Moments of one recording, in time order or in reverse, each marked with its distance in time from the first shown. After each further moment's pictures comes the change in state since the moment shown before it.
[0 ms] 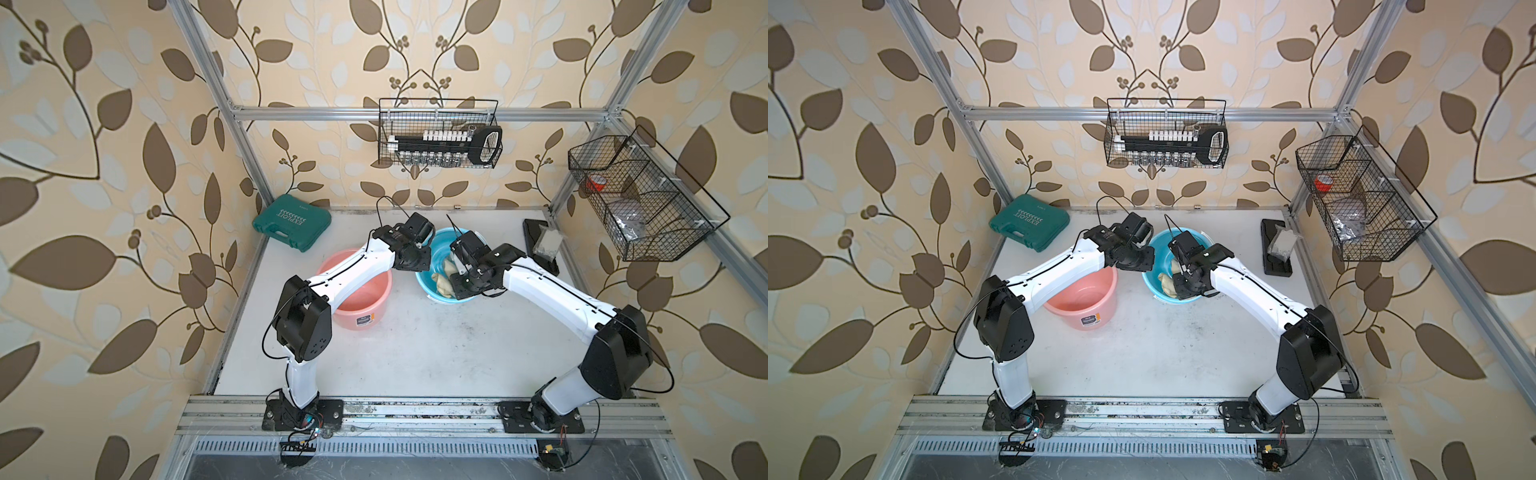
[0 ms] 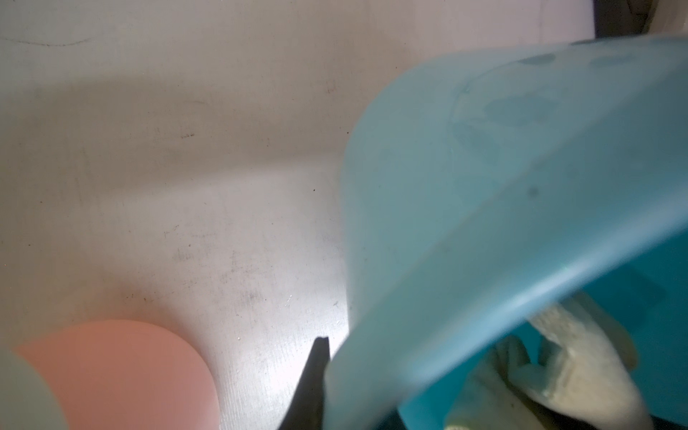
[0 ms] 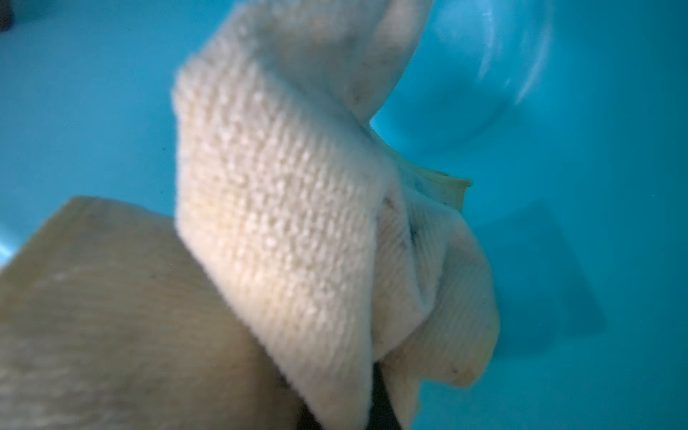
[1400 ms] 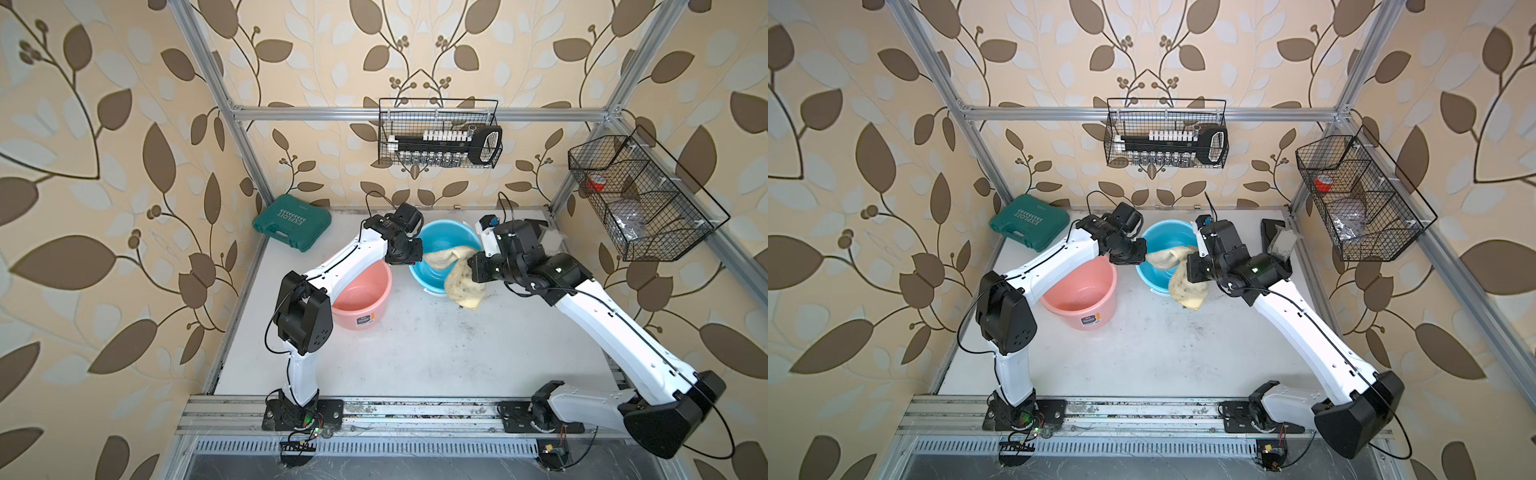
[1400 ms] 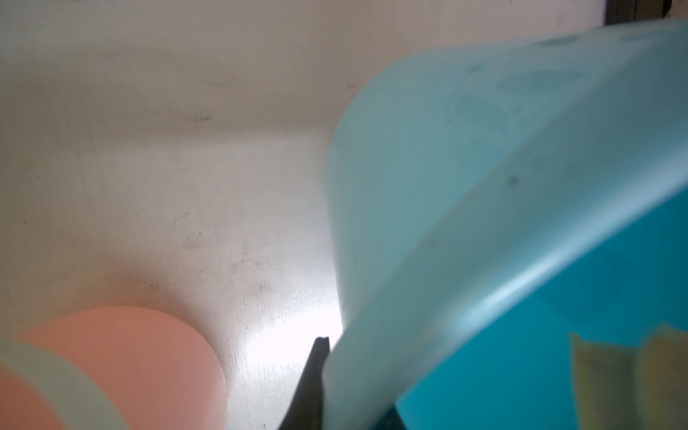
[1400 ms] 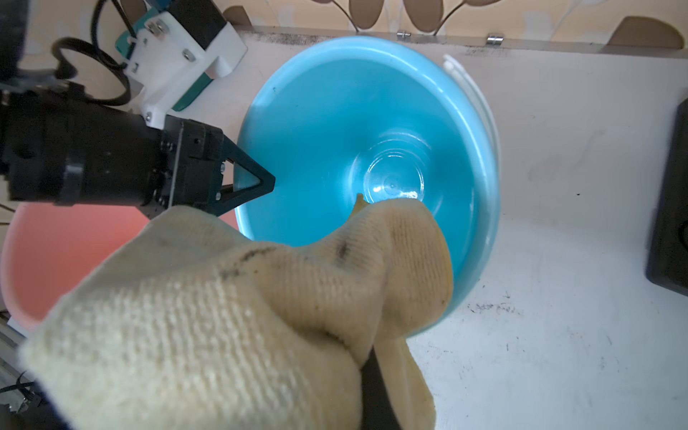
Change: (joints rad) left arm 0.060 0.029 0.072 -0.097 0.114 -0.037; right arm -0.048 -0.281 0.007 0.177 -0.089 0.014
